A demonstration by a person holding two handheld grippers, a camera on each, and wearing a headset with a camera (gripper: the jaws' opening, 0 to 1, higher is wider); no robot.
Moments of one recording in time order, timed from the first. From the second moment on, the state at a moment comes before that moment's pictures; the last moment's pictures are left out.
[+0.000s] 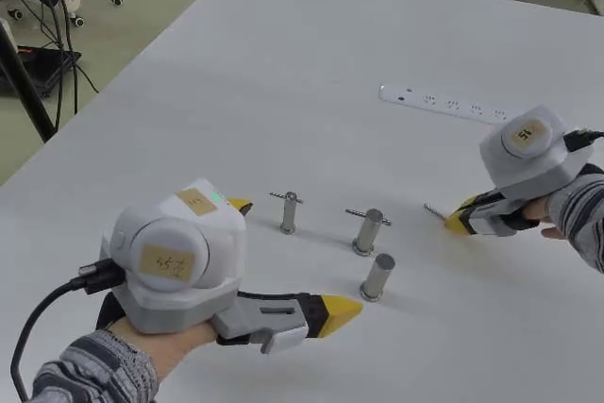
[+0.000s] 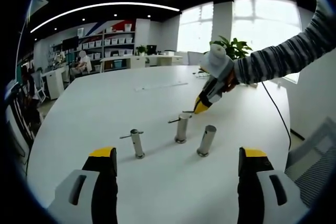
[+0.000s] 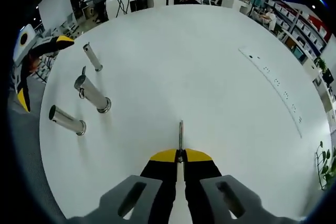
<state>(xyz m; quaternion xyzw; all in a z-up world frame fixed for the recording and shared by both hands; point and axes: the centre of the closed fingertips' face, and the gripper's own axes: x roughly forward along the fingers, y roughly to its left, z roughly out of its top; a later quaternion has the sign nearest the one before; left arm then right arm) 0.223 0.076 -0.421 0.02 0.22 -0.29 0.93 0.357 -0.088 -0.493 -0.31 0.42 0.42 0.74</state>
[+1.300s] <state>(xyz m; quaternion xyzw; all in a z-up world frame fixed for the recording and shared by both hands) 0.208 0.045 -0.408 0.02 0.22 -0.35 0.91 0.273 -0.061 -0.435 -0.35 0.31 0.51 0.72</state>
